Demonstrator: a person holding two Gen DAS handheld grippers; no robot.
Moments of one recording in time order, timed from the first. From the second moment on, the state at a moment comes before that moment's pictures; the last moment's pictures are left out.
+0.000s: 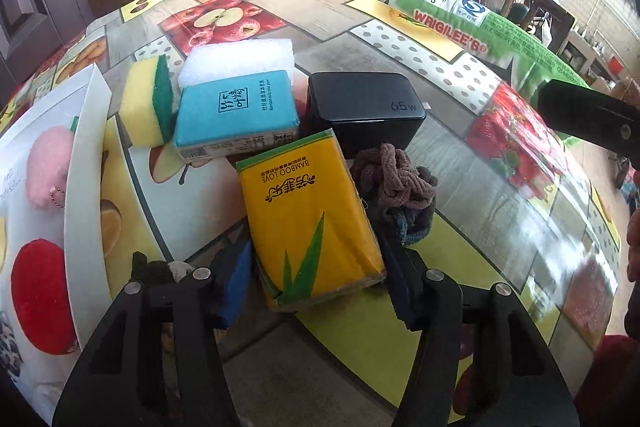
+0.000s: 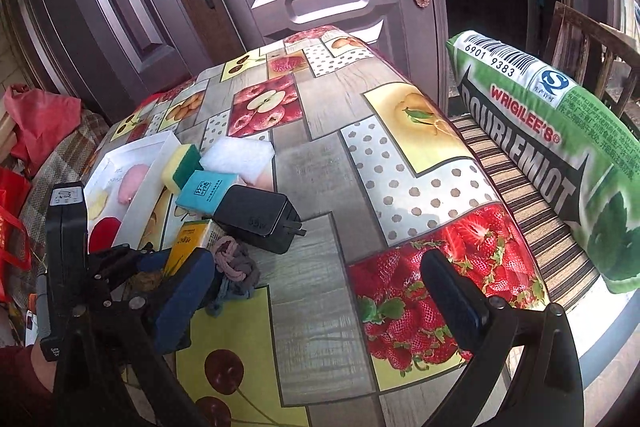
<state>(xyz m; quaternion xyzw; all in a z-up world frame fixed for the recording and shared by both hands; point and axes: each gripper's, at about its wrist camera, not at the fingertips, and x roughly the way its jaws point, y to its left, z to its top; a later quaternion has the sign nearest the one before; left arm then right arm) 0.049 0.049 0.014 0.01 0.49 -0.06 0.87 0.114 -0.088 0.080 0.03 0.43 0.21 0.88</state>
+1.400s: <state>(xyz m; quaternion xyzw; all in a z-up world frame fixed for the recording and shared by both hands) -0.045 0.077 0.021 -0.11 0.48 0.00 0.87 0.101 -0.007 0.026 -0.10 0.49 0.33 0.80</state>
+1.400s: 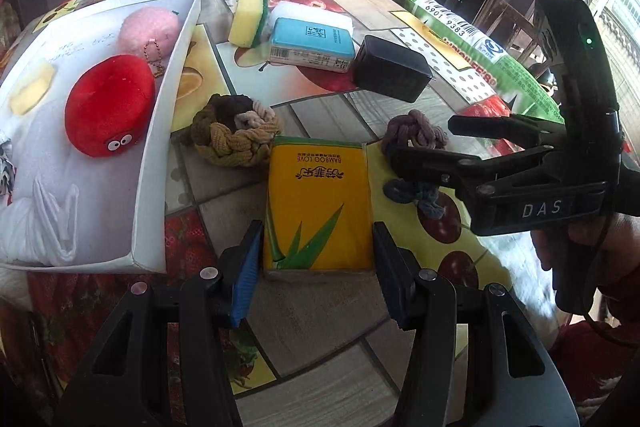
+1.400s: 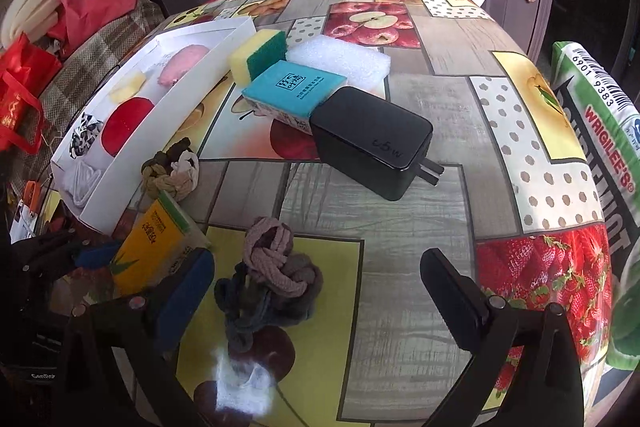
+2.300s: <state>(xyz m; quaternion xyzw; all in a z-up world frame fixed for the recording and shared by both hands) -0.068 0.115 0.170 -0.06 0.30 0.11 0.95 0.086 -0.014 0.185 -0.03 0.26 0.37 0.89</state>
